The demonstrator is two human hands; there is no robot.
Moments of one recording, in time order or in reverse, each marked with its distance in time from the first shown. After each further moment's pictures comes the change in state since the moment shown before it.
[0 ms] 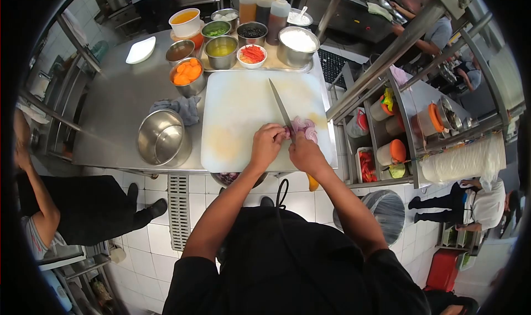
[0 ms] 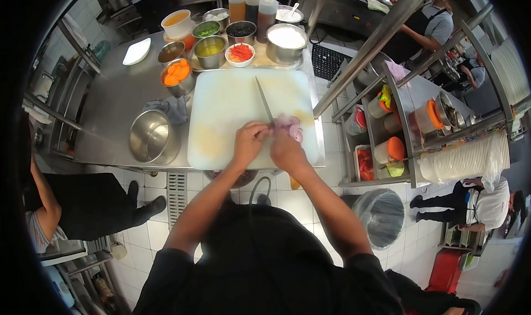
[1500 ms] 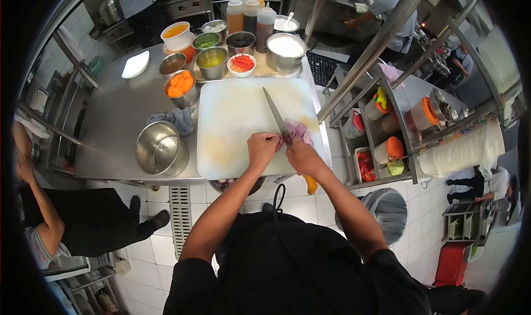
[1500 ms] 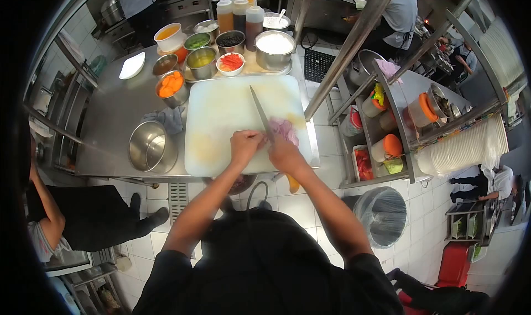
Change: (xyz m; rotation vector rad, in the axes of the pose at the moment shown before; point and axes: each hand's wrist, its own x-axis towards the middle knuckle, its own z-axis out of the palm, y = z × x) left_hand 0.010 0.025 0.004 -0.187 -0.110 -0.624; right_hand -0.007 0.019 -0.002 0.121 0.046 -0.075
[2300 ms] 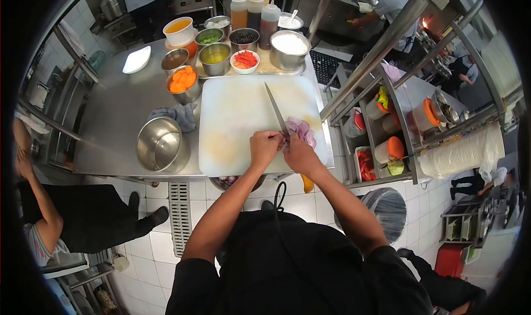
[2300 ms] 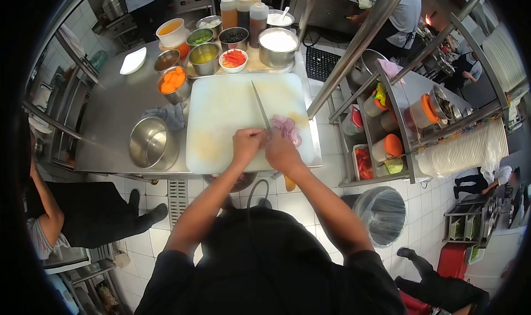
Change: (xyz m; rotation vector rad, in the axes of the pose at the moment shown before) left_hand -0.004 -0.006 -0.003 -0.010 -0.015 0.038; right_hand 0.005 -0.003 0.023 -0.101 0.270 -0.257
